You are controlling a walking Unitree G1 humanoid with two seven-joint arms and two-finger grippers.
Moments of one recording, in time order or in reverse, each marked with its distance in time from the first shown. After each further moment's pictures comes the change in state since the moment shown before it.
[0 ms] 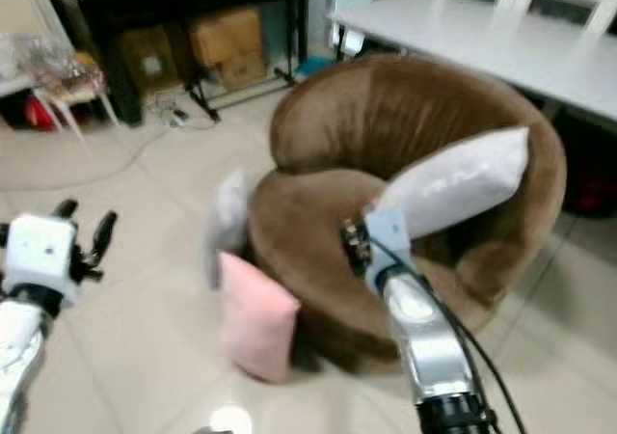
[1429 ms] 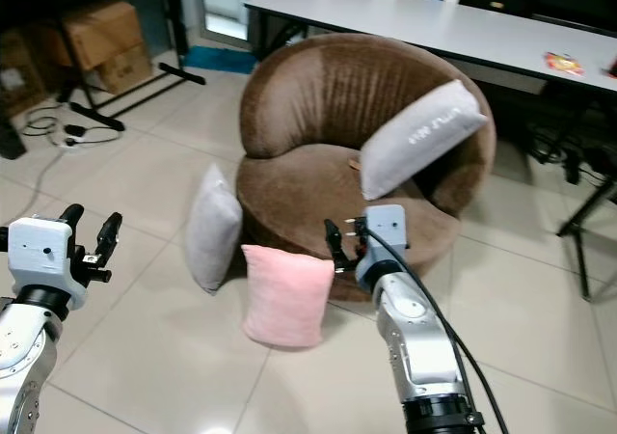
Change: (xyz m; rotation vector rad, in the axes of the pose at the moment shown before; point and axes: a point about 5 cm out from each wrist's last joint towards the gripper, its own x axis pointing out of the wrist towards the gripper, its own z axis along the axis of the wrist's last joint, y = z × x) left arm 0.002 -0.012 -0.004 -0.138 0.002 -0.011; right arm 0.000 0.005 0.012 0.118 -0.071 0.010
